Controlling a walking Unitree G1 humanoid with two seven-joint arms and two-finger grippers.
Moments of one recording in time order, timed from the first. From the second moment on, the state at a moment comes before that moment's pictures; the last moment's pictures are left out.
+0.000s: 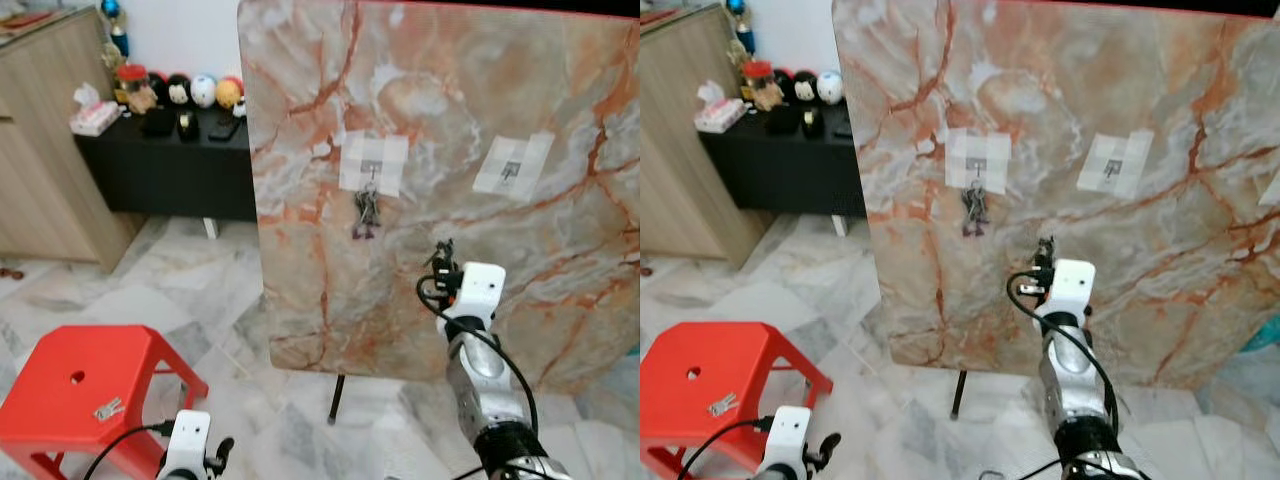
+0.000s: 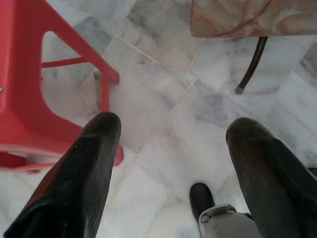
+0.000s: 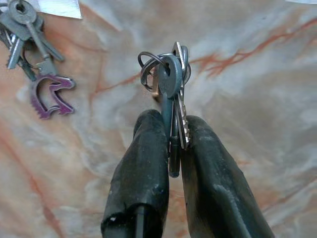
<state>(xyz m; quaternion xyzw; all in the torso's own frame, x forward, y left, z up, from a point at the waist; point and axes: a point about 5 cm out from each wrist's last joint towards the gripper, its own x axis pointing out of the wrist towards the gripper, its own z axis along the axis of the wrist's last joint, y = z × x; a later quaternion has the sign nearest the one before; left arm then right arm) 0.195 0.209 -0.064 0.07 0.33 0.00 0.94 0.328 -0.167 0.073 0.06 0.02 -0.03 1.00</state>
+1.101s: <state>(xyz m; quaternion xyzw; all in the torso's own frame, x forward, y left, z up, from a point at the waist) 0.190 0.202 -0.068 0.08 0.34 -0.02 0.94 0.330 -0.188 0.079 0.06 0.01 -0.11 0.99</state>
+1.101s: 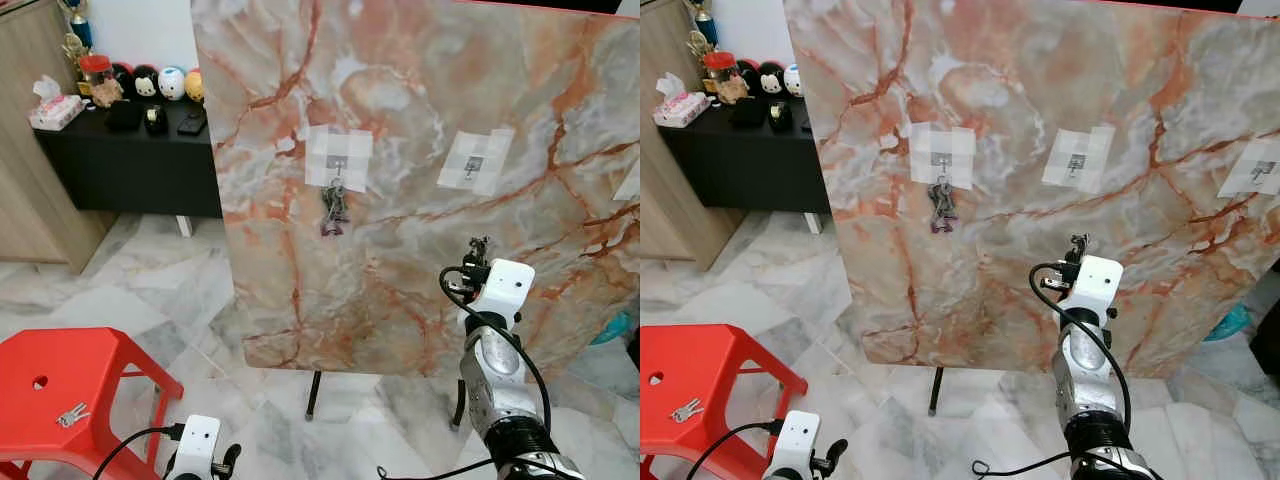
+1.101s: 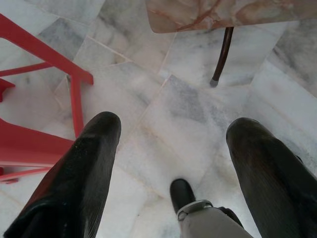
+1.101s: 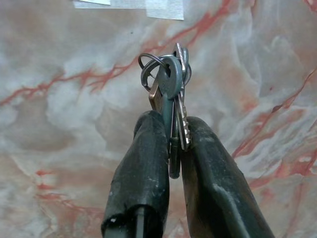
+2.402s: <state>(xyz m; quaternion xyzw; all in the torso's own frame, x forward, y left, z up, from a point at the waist) 0.182 0.201 -0.072 0.08 0.35 -0.02 0.93 0.331 -0.174 0.079 0.04 0.01 -0.05 1.00</state>
